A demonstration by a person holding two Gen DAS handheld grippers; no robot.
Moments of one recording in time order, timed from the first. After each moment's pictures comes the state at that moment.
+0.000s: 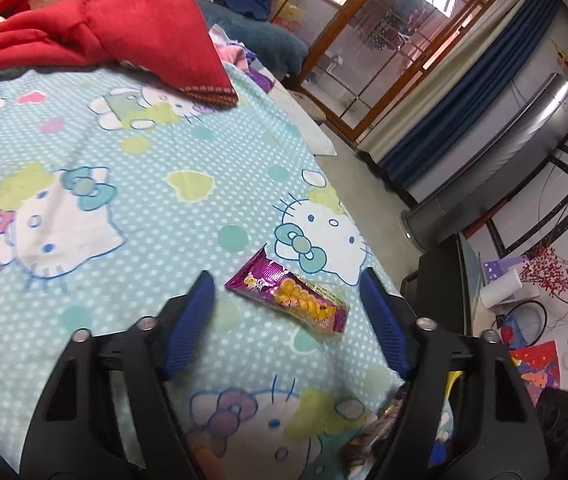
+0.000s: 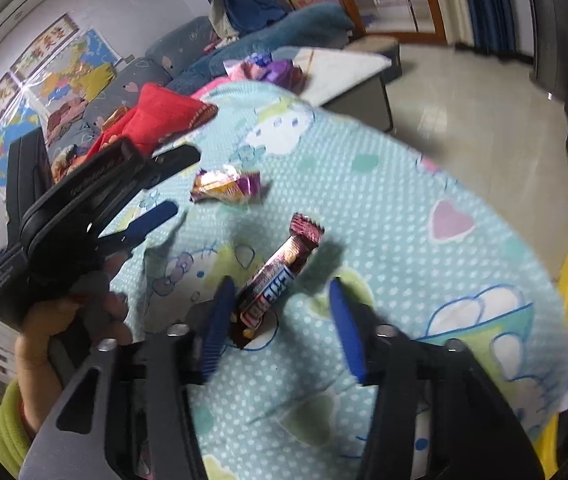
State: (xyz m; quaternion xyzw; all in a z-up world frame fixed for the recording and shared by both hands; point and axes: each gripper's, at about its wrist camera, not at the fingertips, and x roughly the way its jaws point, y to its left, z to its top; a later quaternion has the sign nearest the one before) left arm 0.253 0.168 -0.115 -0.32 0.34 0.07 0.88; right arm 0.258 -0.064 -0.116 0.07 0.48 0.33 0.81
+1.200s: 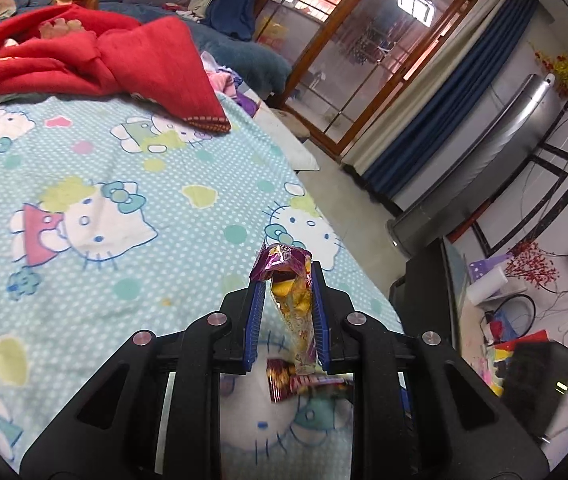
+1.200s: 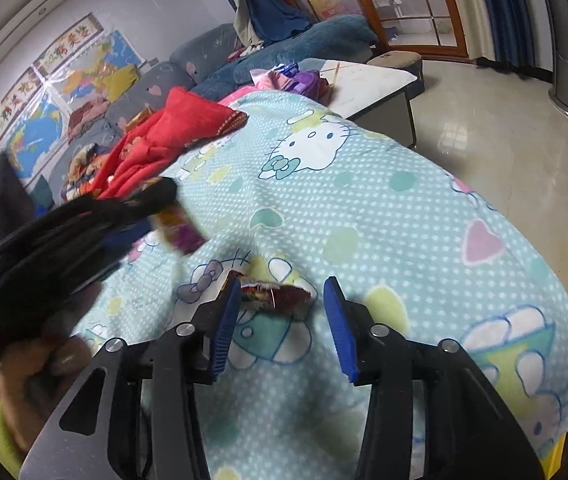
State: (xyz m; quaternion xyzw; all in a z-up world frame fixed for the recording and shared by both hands) left arm 0.189 0.164 -0.077 -0.31 0.29 0.05 0.90; right arm 0.247 -0.052 -0.102 0.06 0.45 0.36 0.81
